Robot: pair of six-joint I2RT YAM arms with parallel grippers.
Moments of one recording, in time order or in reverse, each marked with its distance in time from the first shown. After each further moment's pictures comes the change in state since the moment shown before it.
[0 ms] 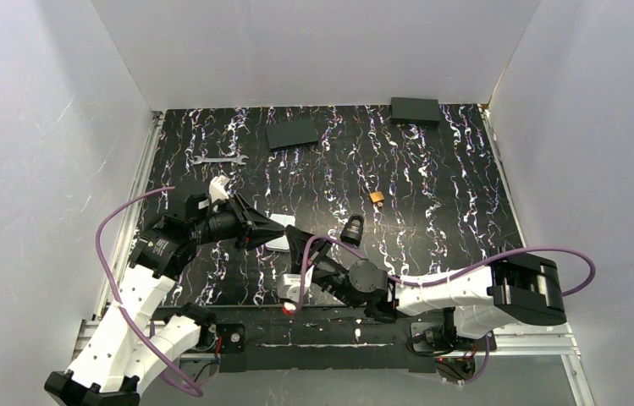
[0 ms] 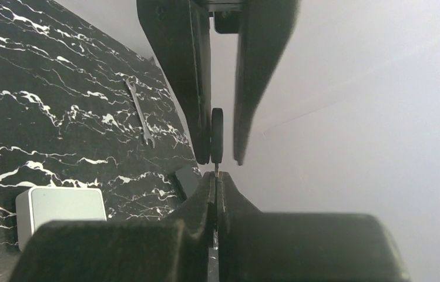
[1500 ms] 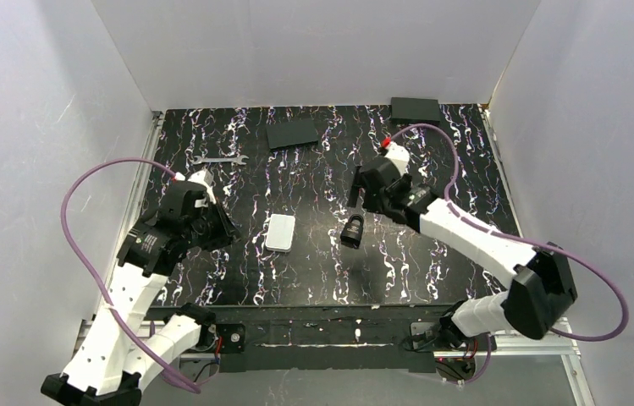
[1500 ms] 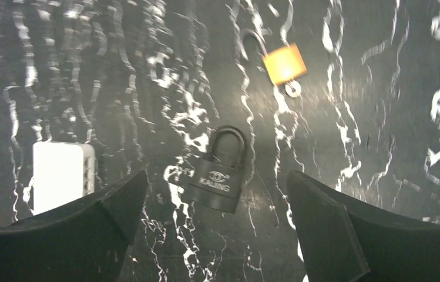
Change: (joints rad) left arm 0.012 0.012 0.124 -0.346 -0.515 0.623; right arm -0.661 -0.064 0.444 -1.474 0.051 1.818
